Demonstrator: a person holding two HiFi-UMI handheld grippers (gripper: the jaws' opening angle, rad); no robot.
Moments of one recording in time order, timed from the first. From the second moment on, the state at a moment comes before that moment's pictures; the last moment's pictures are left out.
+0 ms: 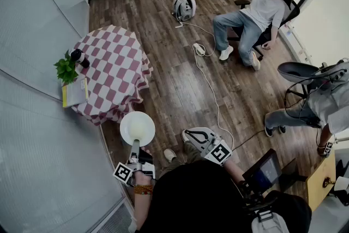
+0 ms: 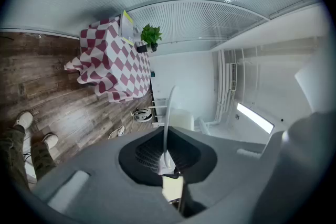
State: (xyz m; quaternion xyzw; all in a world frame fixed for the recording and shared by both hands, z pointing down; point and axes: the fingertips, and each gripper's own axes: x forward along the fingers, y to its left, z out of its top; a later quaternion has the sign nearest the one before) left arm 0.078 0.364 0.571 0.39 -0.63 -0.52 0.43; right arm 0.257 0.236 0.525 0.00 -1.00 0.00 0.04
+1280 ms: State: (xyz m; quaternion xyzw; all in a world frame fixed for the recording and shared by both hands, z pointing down) left arm 0.066 0.206 0.554 0.38 -0.66 -0.53 0.38; right arm 0.226 0.055 0.576 -0.04 -1.00 -0.01 0.09
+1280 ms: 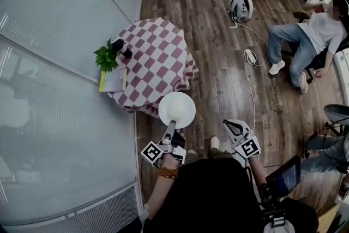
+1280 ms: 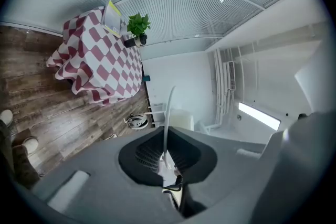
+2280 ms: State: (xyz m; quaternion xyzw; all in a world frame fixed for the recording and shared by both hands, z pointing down) left arm -0.118 0.155 0.599 0.30 -0.67 -0.57 0.37; right arm 0.087 -0.022 0.614 -0.05 -0.99 0.00 0.16
